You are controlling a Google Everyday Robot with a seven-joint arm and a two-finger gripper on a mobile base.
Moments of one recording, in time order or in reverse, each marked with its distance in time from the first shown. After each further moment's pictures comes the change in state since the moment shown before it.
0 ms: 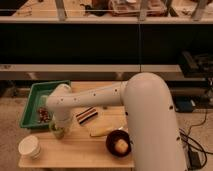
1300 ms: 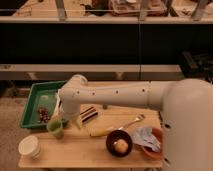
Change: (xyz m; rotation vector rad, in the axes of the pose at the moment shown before) arm -0.002 0.020 -0.084 0.254 0.034 0.018
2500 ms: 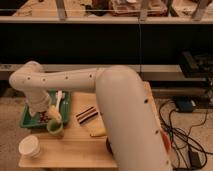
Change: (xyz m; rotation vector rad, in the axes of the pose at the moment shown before) arm -0.002 -0.101 0.003 -0.300 0.021 0.086
